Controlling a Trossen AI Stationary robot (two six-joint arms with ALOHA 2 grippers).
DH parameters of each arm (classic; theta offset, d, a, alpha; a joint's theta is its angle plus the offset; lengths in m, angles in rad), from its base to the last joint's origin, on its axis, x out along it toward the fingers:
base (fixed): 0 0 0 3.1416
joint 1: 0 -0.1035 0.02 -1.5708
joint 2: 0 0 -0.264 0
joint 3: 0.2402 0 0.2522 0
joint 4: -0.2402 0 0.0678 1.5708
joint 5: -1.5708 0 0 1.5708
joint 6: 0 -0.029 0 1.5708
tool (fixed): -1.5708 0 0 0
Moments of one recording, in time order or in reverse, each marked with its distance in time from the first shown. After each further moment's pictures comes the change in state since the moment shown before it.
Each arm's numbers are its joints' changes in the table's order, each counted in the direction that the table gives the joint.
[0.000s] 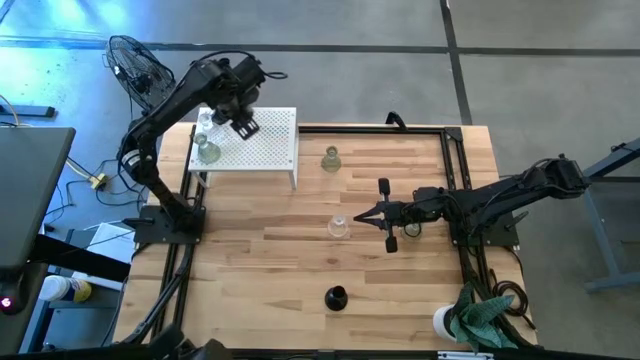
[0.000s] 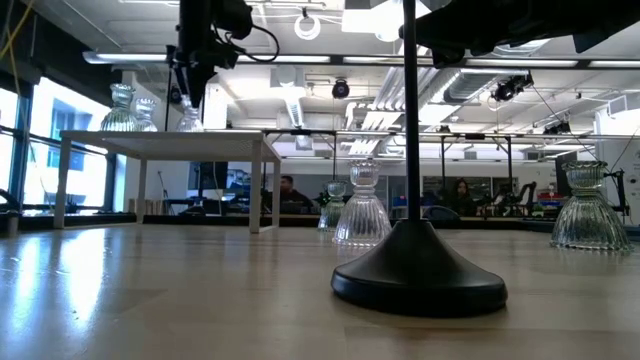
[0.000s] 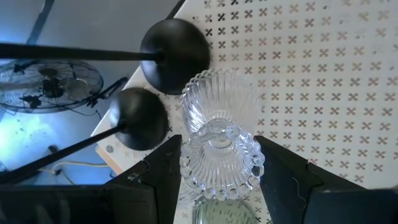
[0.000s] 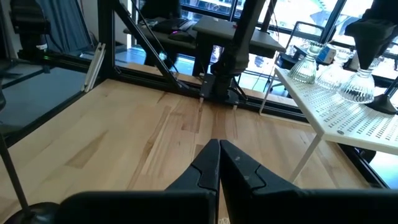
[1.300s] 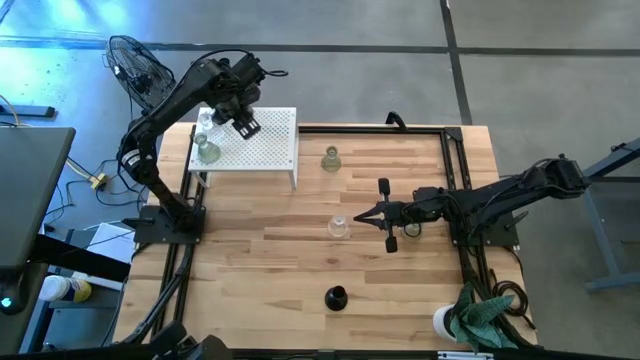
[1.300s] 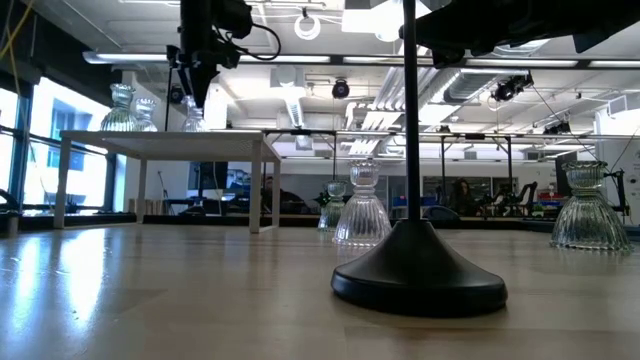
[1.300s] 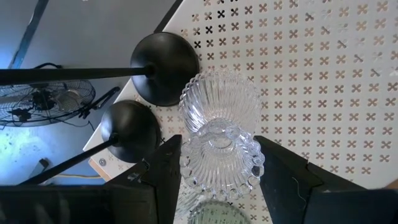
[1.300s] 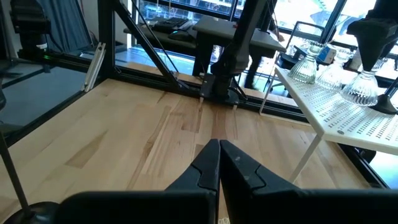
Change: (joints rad) left arm -0.014 0.000 0.000 0.030 0.045 -0.042; right arm 0.000 0.000 0.000 -0.001 -0.001 0.001
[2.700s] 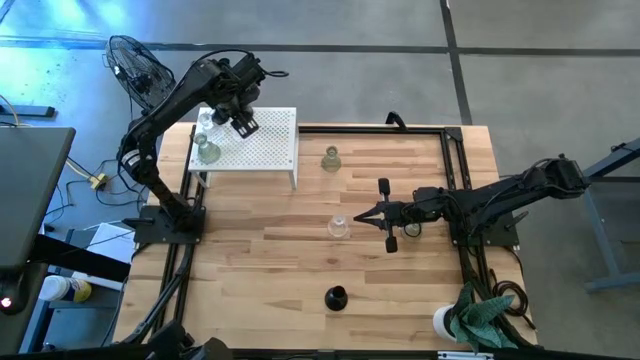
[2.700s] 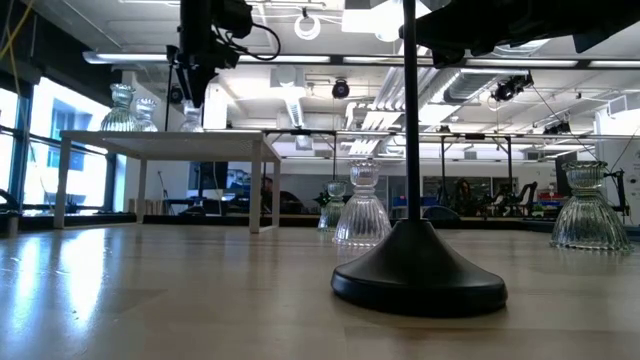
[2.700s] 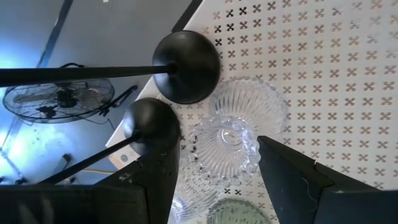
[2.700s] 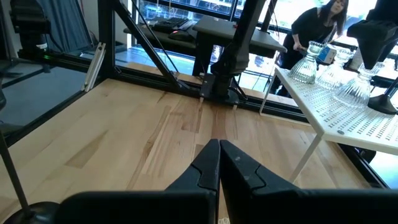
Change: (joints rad) left arm 0.001 0.000 0.000 0.000 -0.074 -0.017; right arm 0.000 0.000 0.000 0.000 0.000 0.001
